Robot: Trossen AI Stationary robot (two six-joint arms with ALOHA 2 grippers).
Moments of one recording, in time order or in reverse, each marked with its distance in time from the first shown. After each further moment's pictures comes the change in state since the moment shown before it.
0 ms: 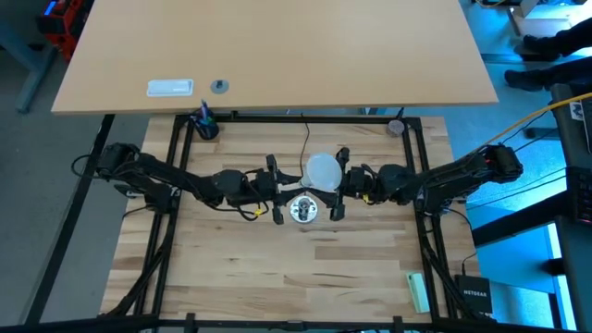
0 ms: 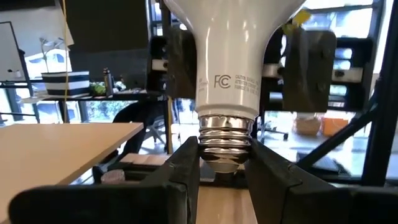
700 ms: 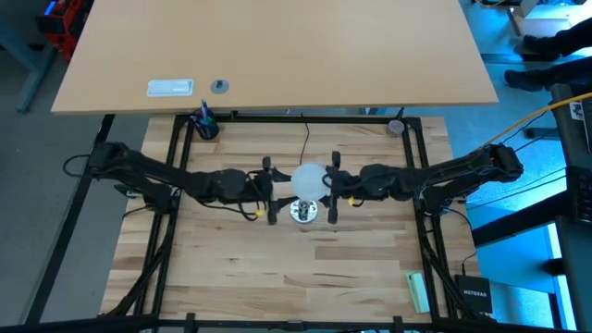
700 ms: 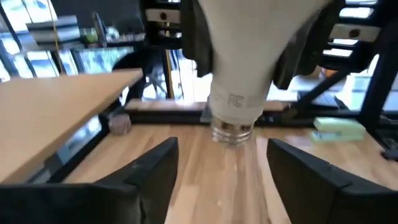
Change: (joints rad) left arm -0.006 -0.136 -0.001 -0.403 0.005 -0.049; right arm -0.006 -0.005 0.162 -0.574 0.001 0.049
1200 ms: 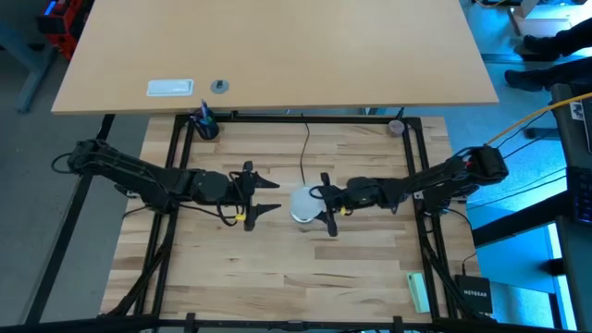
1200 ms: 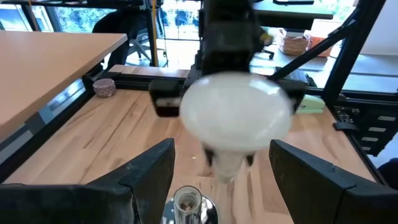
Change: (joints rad) left arm -0.088 -0.192 0.001 -0.338 -0.034 -0.145; right arm -0.047 0.172 -0.243 0.314 -0.268 0.131
